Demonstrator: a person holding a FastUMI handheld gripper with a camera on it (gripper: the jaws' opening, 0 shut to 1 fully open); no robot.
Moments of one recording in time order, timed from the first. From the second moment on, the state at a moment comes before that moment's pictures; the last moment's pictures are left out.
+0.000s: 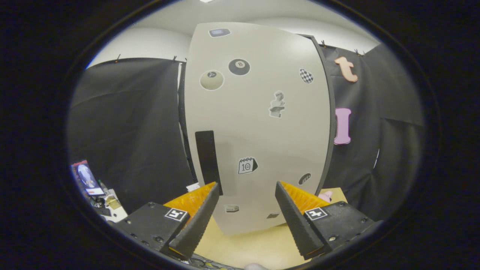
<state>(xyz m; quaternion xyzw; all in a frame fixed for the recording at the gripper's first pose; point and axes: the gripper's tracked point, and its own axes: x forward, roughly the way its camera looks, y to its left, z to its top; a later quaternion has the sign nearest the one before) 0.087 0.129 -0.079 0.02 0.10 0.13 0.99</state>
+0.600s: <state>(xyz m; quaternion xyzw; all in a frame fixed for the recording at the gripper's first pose) 0.056 0.102 -0.022 0.03 0.07 0.06 1.00</state>
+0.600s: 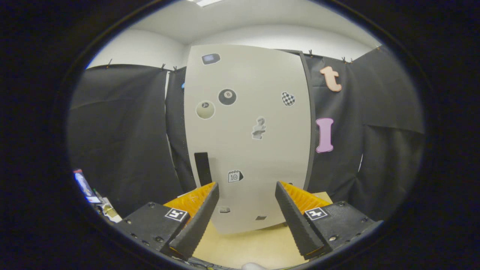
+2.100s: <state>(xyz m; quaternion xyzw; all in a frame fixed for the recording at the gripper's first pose) 0.016 0.061 0.015 0.03 0.05 0.00 1.00</state>
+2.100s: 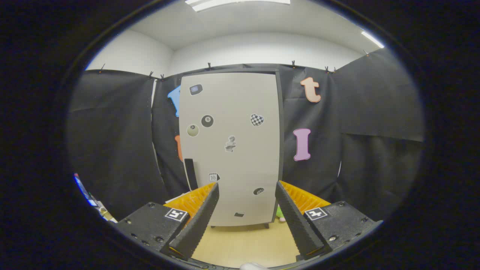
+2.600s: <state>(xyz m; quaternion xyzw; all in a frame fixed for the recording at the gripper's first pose) 0.017 0.077 0.020 0.02 0.04 0.02 1.00</state>
